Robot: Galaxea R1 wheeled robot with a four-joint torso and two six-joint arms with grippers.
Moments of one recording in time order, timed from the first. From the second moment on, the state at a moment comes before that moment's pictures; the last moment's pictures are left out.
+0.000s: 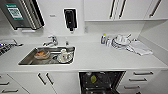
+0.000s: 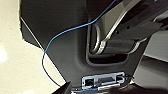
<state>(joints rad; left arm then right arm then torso) 1.61 3.03 -2.74 0.92 -0.13 -0.86 -0.89 2.48 -2.17 1.19 -0.44 0.01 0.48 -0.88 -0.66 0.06</state>
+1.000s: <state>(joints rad) 1.59 3.04 -2.74 0.92 -0.13 -0.86 -1.09 2.33 -2.23 1.19 -0.47 -0.06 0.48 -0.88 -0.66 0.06</state>
